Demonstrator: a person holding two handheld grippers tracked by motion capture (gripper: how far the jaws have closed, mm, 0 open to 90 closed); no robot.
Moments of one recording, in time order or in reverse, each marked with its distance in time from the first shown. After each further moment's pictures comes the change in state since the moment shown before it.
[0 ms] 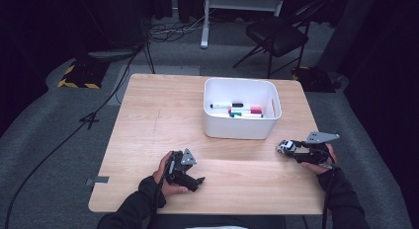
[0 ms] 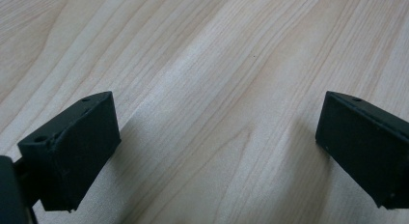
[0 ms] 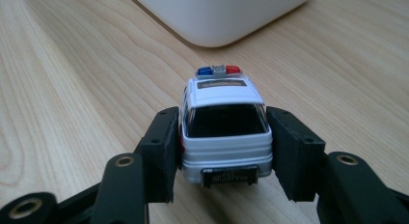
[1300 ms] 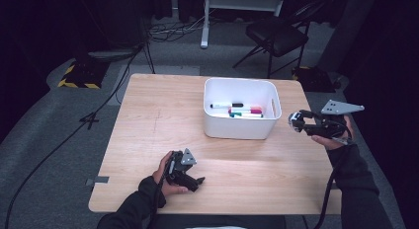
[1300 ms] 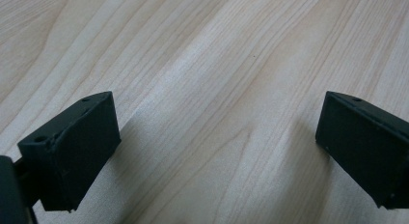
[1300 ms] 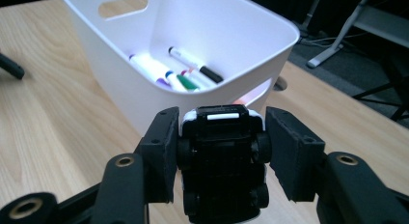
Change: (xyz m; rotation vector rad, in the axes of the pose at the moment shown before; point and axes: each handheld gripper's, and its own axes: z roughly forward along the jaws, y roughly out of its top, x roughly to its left) left arm 0.000 0.000 0.000 -0.001 0.000 0.000; right arm -0.007 0.110 -0.063 -0.139 -0.091 -0.036
